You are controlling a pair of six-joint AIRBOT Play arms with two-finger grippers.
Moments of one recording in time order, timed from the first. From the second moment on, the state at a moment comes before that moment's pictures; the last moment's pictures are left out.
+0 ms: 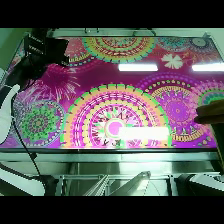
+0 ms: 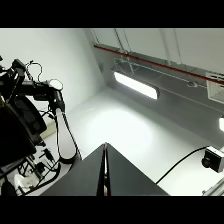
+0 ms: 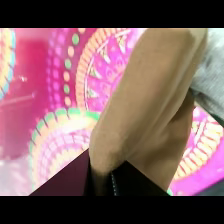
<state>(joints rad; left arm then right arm) 0.04 -1.79 1.54 -0.46 -1.85 -1.03 -1.12 -1.33 1.65 -0.78 1.70 1.60</state>
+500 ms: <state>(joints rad) 0.03 -1.79 1.54 -0.46 -1.85 -1.03 -1.10 -1.37 1.75 -0.34 1.38 1.54</state>
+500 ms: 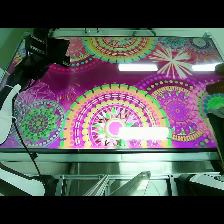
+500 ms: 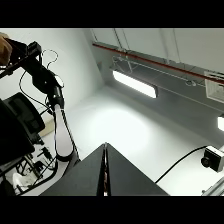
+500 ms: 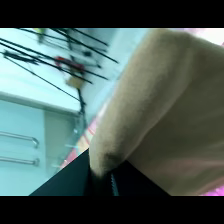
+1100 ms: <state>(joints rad) 0.03 -1.79 1.54 -0.37 -1.85 -1.03 -1.28 -1.25 1.68 -1.16 1.67 1.62</state>
